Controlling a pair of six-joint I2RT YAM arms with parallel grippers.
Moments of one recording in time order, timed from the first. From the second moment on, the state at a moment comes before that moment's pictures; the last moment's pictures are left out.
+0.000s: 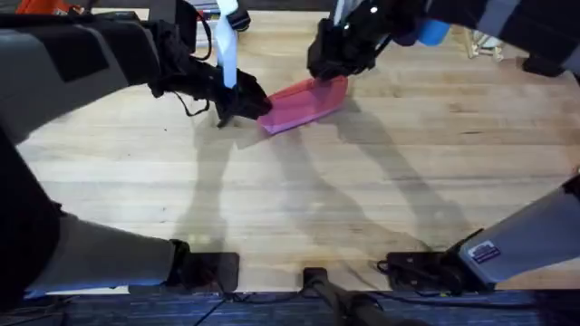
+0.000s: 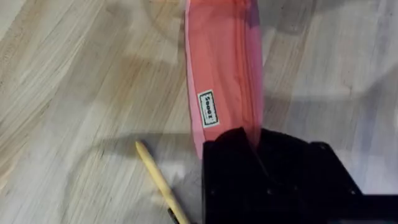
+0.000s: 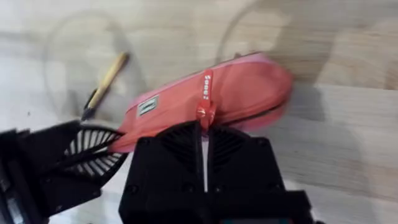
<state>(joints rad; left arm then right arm) -0.06 1.62 1.01 -0.58 0.79 0.97 0.48 1.82 1.56 -0.87 -0.08 0.51</state>
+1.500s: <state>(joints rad) -0.06 1.62 1.00 -0.59 0.78 0.97 0.58 1.84 1.56 -0.82 -0.29 0.47</state>
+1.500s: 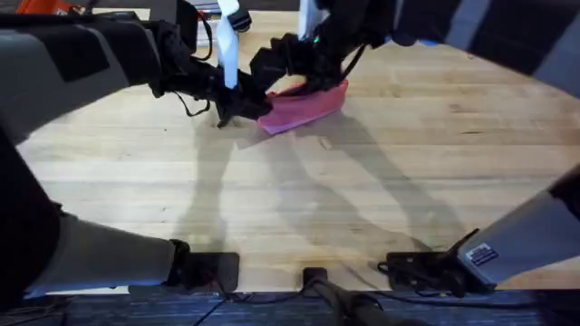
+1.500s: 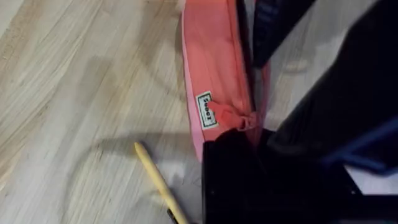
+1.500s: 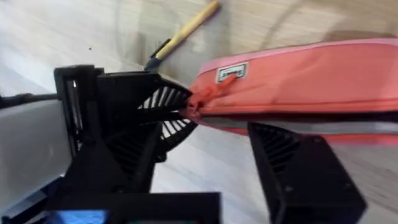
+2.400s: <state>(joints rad) -0.06 1.62 1.01 -0.59 0.79 0.97 0.50 1.68 1.56 -0.77 -0.10 -0.16</state>
